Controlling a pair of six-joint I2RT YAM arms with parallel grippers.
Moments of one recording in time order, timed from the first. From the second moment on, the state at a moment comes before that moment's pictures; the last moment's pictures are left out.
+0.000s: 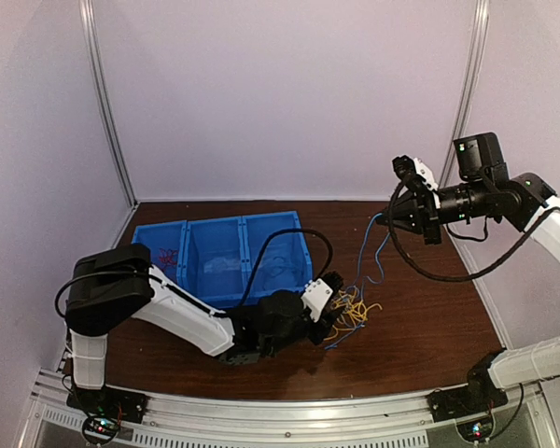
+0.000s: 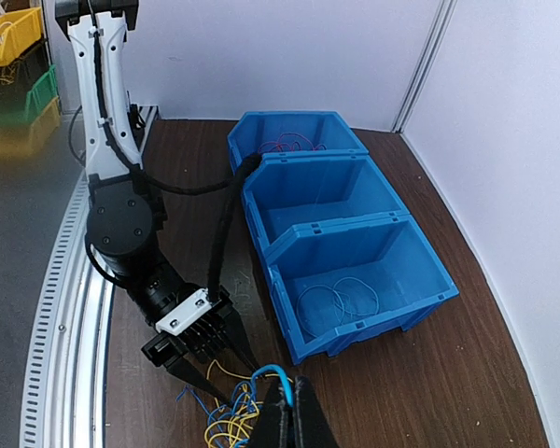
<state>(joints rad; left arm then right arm) -1.28 2.05 1.03 0.79 -0.37 -0.01 0.45 1.15 1.30 -0.74 -0.78 -0.65</state>
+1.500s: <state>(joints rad) -1.24 1.85 0.67 0.83 -0.24 -0.10 0.24 1.25 1.74 -0.65 -0.78 -0.51</state>
